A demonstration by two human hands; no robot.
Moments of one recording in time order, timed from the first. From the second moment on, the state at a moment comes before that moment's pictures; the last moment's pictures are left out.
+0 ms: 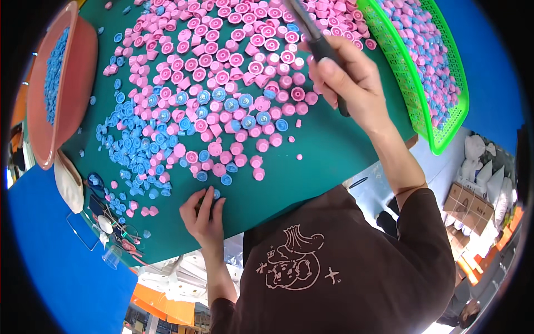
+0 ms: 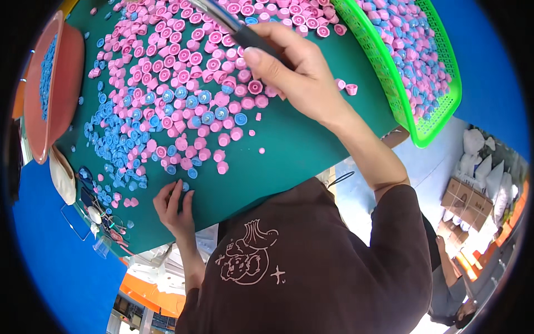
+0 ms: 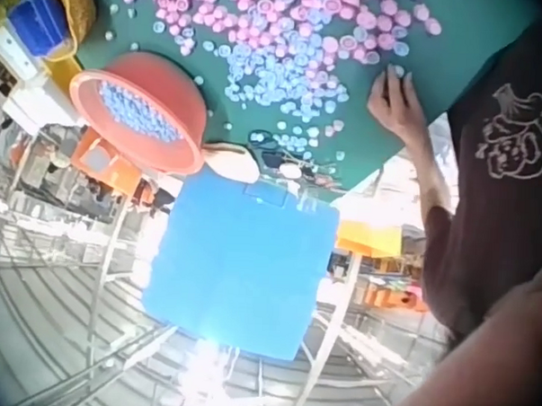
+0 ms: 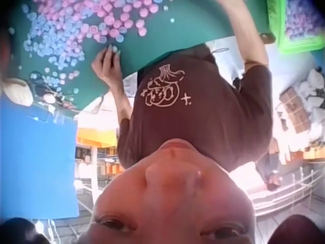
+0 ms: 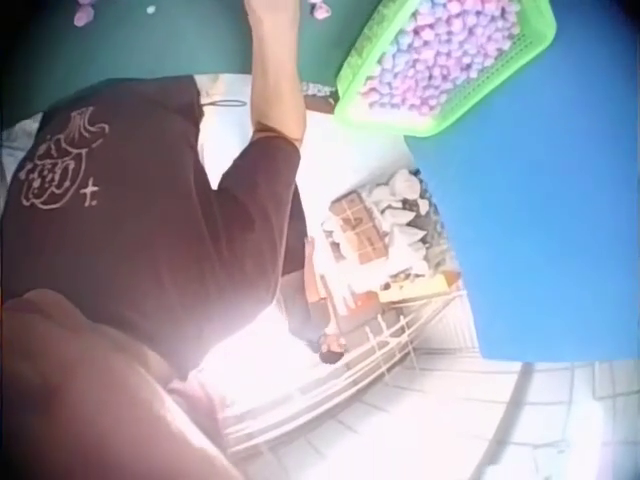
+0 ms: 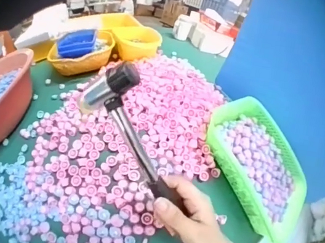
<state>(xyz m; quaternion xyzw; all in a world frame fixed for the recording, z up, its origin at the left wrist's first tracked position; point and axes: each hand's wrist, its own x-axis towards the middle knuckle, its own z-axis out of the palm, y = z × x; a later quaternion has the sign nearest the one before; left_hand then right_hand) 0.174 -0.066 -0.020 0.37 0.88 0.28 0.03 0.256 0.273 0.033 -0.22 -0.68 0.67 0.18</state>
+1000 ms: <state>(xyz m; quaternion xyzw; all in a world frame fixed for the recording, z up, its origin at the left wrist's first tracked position) 0.146 0.146 -0.010 0.57 0.75 0.33 0.07 0.406 0.259 0.024 -0.35 -0.80 0.48 0.07</state>
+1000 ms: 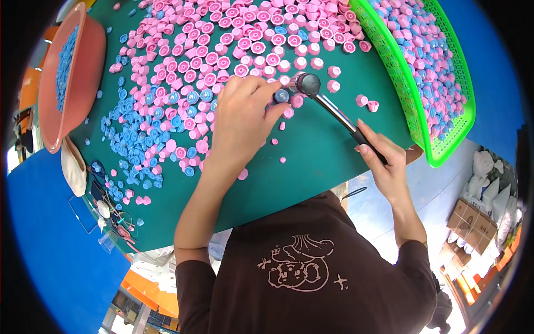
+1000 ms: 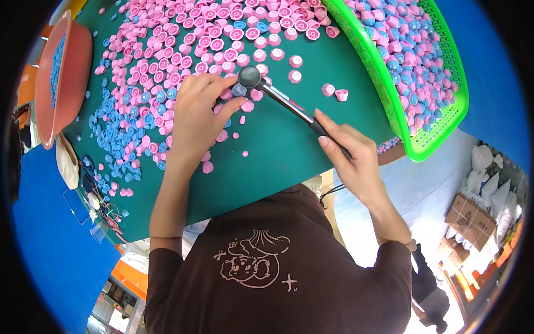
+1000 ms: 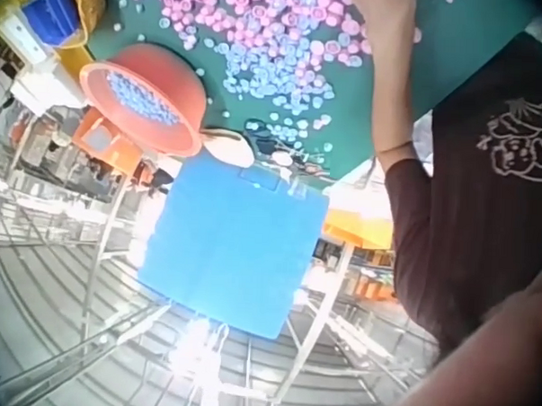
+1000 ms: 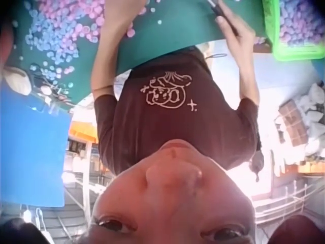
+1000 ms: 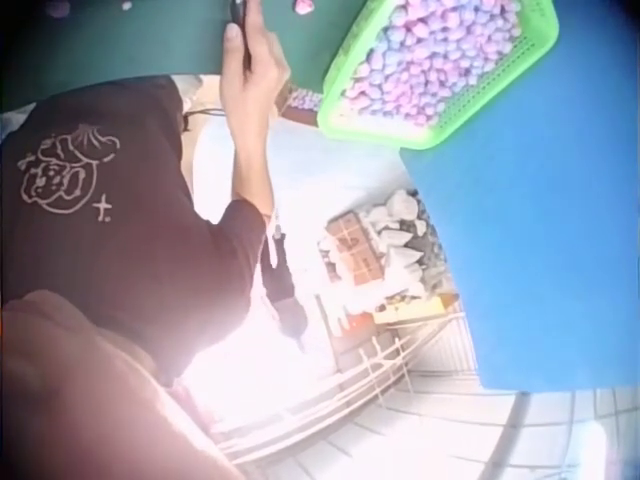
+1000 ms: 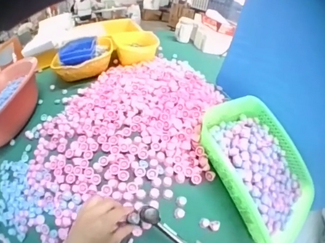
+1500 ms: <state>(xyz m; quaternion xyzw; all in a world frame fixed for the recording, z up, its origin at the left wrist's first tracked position) 0.135 0.131 -0.002 0.52 0.80 0.29 -0.01 0.385 0.265 0.037 -0.31 -0.82 0.46 0.11</state>
